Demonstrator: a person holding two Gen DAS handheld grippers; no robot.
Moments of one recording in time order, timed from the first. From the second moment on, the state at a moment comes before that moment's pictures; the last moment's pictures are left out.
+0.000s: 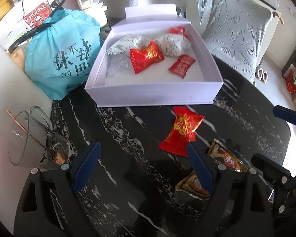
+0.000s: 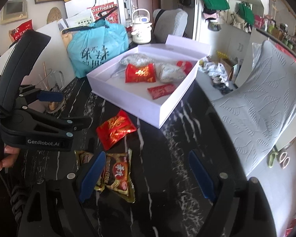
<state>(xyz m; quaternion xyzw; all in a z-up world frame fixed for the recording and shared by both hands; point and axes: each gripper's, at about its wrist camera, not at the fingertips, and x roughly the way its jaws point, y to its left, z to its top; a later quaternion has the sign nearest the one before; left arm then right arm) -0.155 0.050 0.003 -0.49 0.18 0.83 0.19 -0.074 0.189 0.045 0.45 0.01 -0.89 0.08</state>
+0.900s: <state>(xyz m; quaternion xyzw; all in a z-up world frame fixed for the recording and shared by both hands) -0.156 0.045 -0.009 -0.48 0.15 0.85 0.16 -0.088 0.183 -0.011 0.47 -0.02 -0.86 0.19</state>
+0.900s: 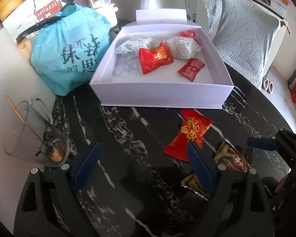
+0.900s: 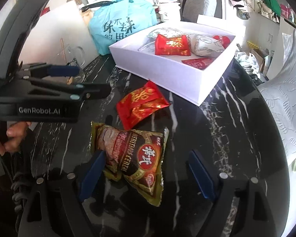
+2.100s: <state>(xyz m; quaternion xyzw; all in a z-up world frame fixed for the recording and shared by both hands) -0.163 0.036 -0.044 -0.52 0.08 0.83 0.20 -0.098 0.179 -0.016 0.46 -0.01 -0.86 0.21</state>
